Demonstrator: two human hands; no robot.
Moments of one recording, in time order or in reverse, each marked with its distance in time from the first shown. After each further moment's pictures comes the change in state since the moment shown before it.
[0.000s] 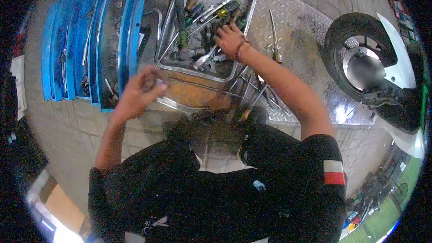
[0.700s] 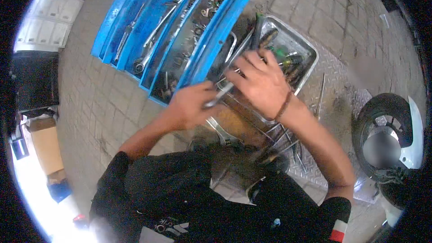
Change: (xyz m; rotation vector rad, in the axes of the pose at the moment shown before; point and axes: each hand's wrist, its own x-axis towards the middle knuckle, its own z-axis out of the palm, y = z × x) left_hand -0.028 -0.007 -0.005 0.665 0.406 0.379; right_hand 0.036 -0.056 -0.245 0.231 0.280 -0.414
